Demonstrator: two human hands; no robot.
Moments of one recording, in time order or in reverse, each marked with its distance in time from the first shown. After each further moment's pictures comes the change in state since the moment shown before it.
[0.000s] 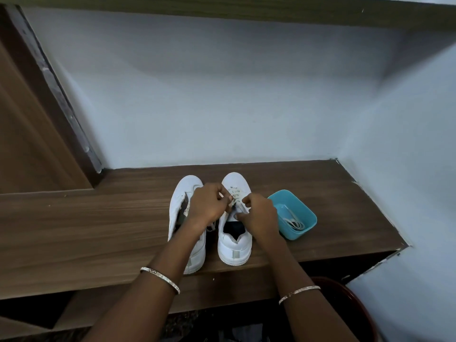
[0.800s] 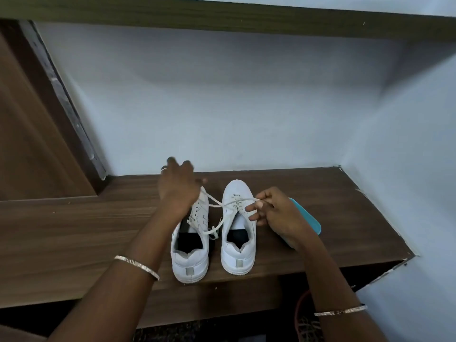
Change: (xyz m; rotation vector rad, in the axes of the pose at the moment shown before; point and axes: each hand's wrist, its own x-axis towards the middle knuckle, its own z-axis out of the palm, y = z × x) left_hand 0.022 0.010 -0.079 0.475 0.174 -0.110; right_hand -0.009 -0.001 -0.059 0.620 -0.178 0.011
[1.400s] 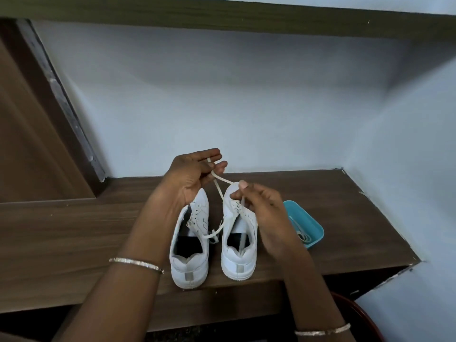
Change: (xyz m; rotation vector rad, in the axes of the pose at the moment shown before) left_hand -0.007 0.033 -0.029 -1.612 -0.328 -0.240; right_hand -0.014 -0.033 0.035 0.446 0.007 -0.156
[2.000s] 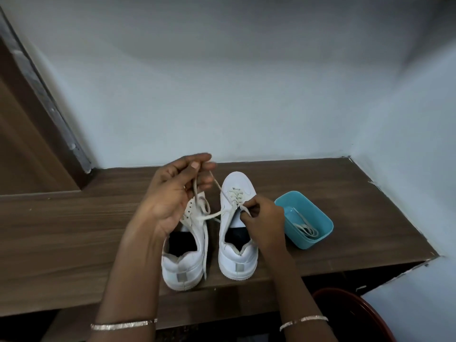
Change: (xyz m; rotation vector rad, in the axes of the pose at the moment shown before) left_hand -0.009 -0.047 -0.039 0.114 -0.114 0.201; right_hand 0.034 0.103 -0.024 -0.739 0.272 -0.087
